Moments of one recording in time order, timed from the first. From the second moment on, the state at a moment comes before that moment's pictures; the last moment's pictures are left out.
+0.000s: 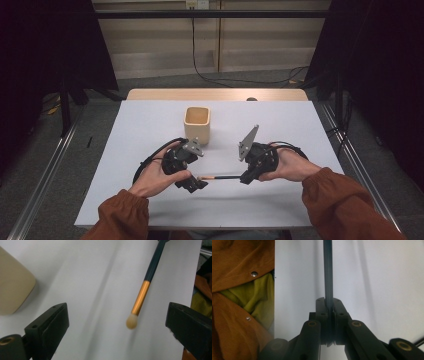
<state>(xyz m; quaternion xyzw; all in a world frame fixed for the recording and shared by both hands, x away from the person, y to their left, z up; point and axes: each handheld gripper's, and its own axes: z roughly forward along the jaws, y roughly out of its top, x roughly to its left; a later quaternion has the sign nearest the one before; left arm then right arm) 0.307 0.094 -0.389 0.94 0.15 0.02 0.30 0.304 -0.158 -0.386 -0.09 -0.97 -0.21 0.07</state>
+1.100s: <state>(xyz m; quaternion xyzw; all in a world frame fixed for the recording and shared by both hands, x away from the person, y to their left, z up) 0.288 0.136 -0.402 0.88 0.23 0.05 0.41 0.292 -0.201 -0.392 -0.16 -0.93 -0.33 0.03</state>
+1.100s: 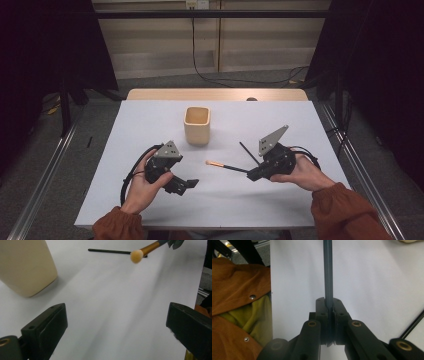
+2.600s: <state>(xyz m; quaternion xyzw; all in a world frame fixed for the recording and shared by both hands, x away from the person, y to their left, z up) 0.284 0.143 -0.415 0.88 0.24 0.04 0.41 0.282 -0.211 -0.406 -0.19 -0.80 -0.56 -0.01</state>
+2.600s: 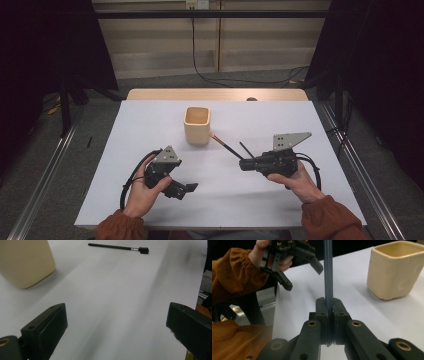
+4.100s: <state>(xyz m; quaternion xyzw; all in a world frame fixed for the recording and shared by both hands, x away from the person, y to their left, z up) 0.272 0.146 -0.410 0.83 0.26 0.06 0.49 0.277 -0.213 -0.405 -0.19 -0.78 -0.60 -0.02</state>
